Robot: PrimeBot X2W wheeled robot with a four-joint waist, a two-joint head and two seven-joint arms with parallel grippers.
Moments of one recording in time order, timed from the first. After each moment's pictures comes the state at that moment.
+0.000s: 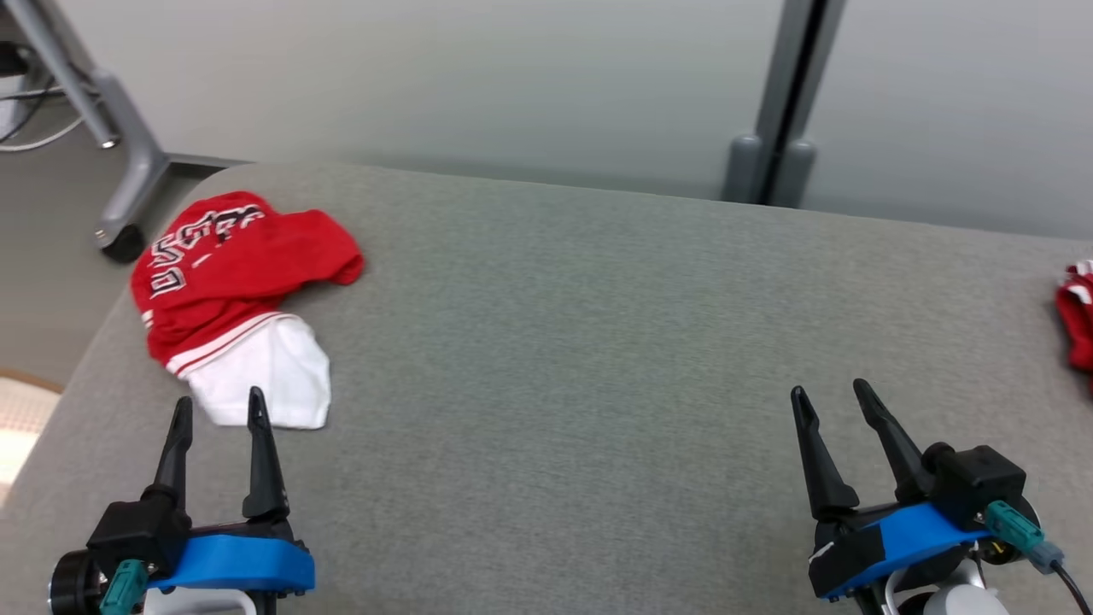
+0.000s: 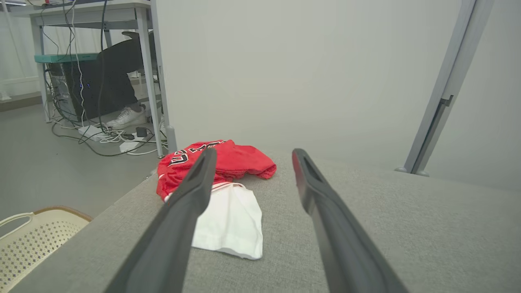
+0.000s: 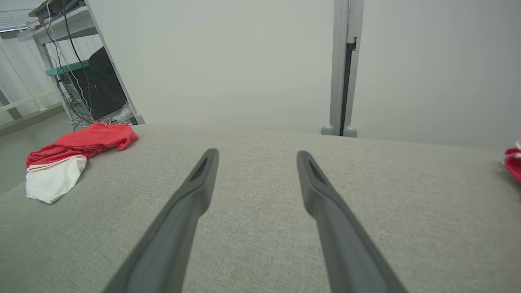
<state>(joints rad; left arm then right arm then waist) -0.05 0.09 0.04 0.22 -0.18 -0.04 -0.26 -0.08 -0.05 0.04 0.16 0.17 0.13 -0.14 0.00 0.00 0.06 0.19</state>
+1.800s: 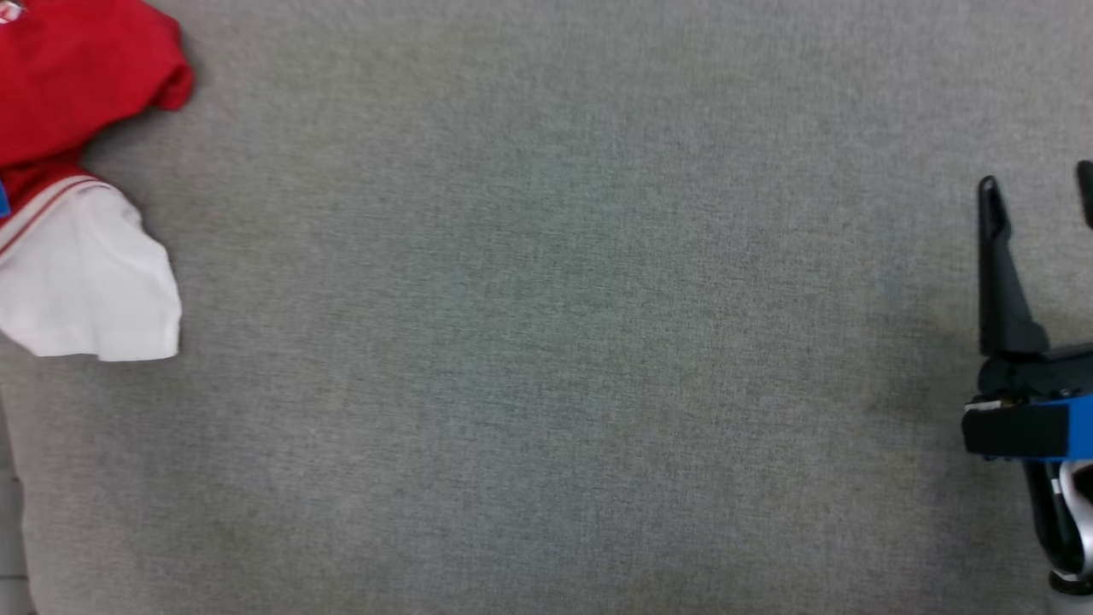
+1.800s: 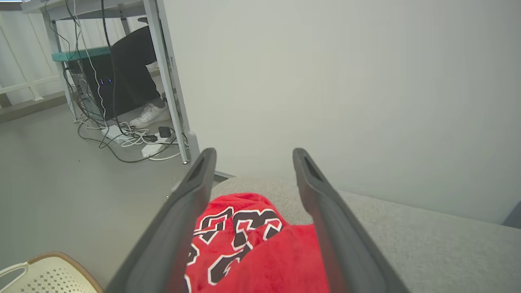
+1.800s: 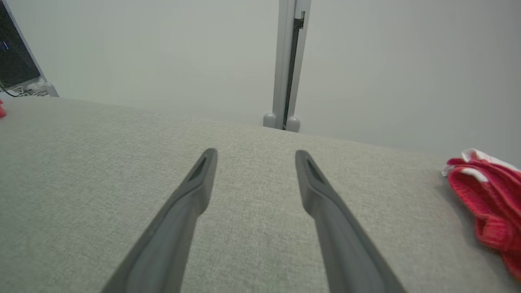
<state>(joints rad) -0.79 0.36 0.18 0.57 -0.33 -0.08 -0.18 -0.22 -0.14 -0.13 -0.27 0.07 0.13 0.03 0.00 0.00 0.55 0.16</state>
